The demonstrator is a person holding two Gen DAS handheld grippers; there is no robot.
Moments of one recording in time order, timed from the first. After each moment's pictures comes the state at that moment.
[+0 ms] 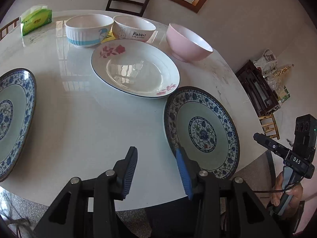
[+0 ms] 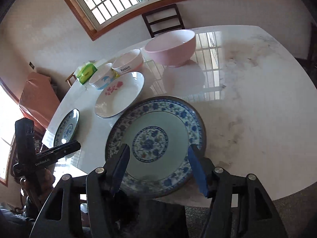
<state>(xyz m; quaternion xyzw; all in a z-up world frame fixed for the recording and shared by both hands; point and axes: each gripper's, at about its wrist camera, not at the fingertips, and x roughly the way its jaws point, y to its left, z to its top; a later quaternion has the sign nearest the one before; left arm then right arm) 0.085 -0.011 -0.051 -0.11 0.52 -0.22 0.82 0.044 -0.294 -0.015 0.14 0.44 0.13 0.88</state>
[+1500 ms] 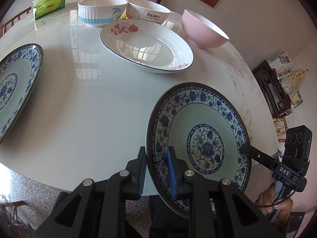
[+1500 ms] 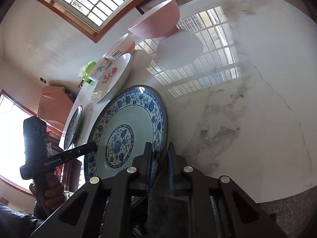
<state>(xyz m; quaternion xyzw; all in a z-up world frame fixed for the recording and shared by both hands) 0.069 -0.015 -0.075 -0.12 0.54 -0.16 0.82 0.049 -0.307 -0.096 0.24 0.46 0.20 0.83</state>
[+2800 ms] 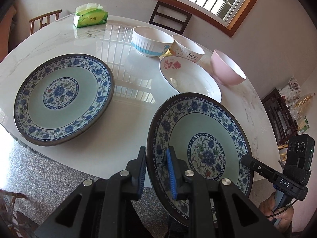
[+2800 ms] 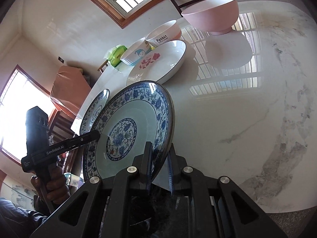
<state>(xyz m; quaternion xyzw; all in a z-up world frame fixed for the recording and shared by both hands) 0.043 0.074 -0.038 -0.15 0.47 -0.09 0.86 0.067 -0.221 -0.077 0.19 0.45 0.28 0.83</state>
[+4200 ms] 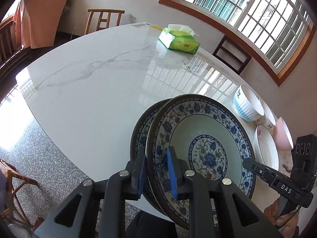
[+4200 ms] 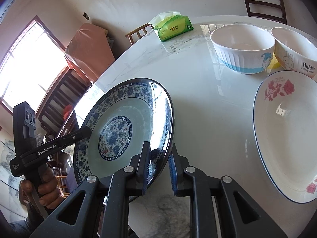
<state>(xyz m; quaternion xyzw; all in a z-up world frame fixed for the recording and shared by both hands) 0.076 0.280 -0.044 -0.22 0.43 0.08 0.87 0.149 0.006 -0.058 0.05 0.47 0.38 0.79</state>
